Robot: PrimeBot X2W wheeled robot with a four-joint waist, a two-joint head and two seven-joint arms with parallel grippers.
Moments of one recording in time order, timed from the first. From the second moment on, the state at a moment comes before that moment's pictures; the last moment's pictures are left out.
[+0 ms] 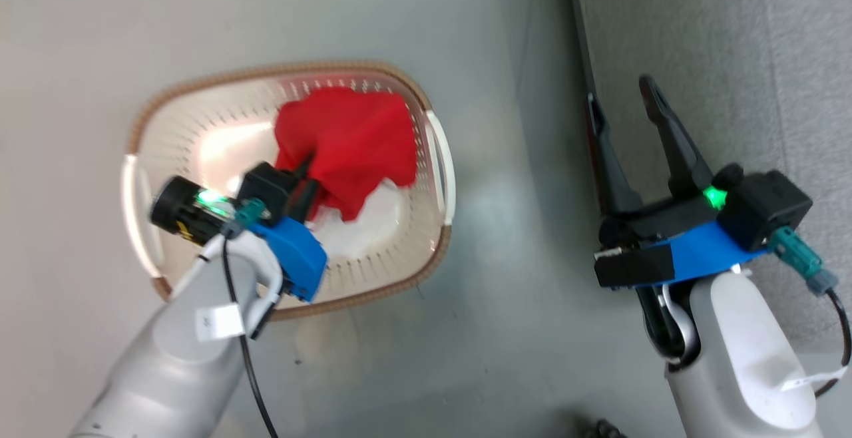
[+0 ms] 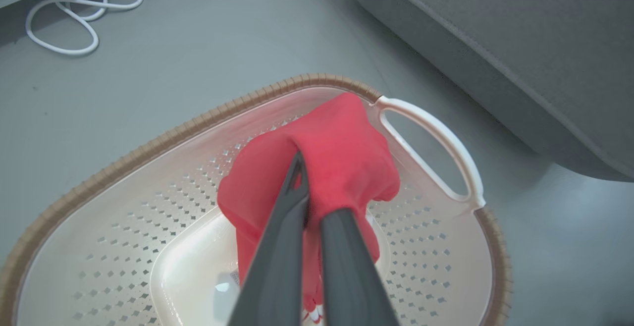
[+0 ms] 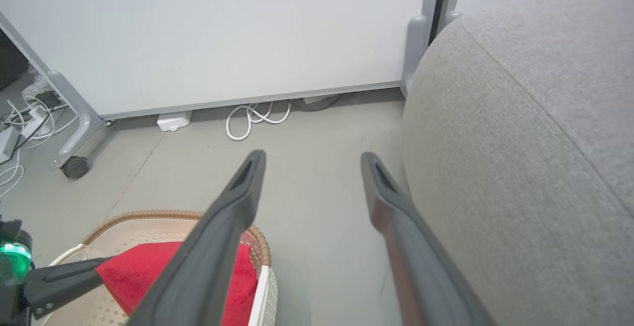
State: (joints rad) left arm -0.75 0.24 -0.72 0.86 -0.38 -0.13 -0.26; right arm -0.45 -0.05 0.15 0.18 0.22 0.13 -0.26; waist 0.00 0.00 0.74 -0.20
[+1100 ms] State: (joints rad) left arm -0.67 0.12 -0.95 0.64 -0.65 -0.13 -0.26; right arm -0.12 -0.05 0.12 0.23 0.24 0.13 -0.17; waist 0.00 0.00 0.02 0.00
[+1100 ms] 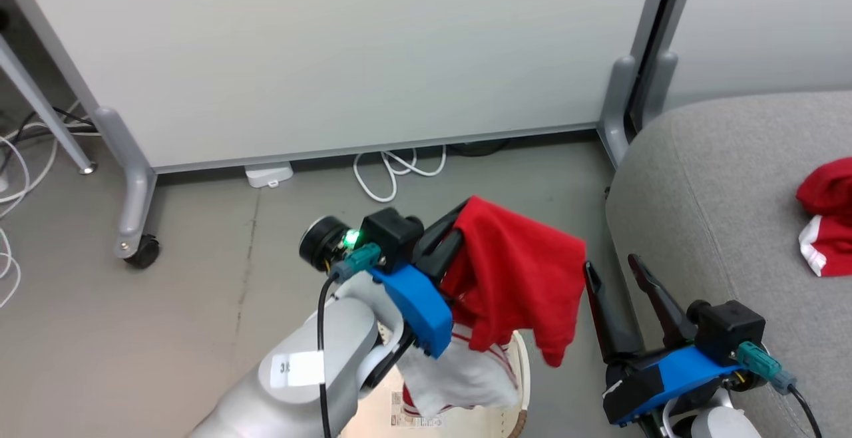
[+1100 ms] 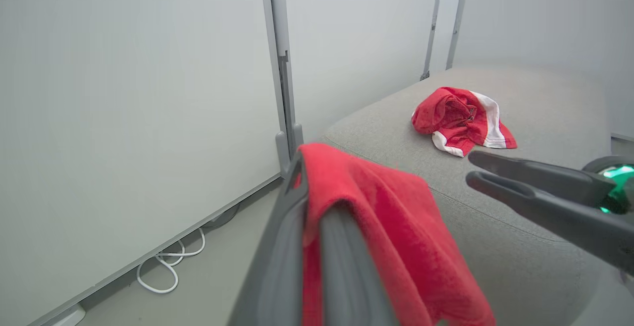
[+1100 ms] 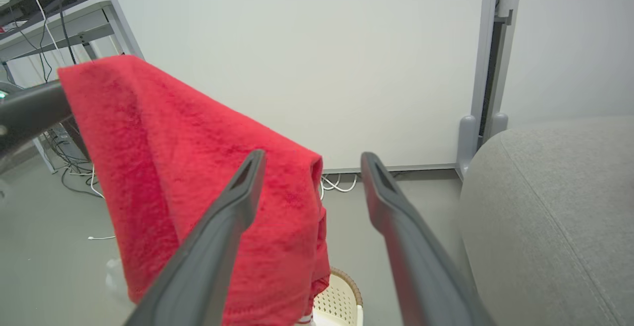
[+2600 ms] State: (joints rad) left arm -0.82 0.07 -1.09 0.77 -0.79 -0.13 -0.26; right arm -0.27 -0.05 0.38 0.35 0.20 0.13 -0.11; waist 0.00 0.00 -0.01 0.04
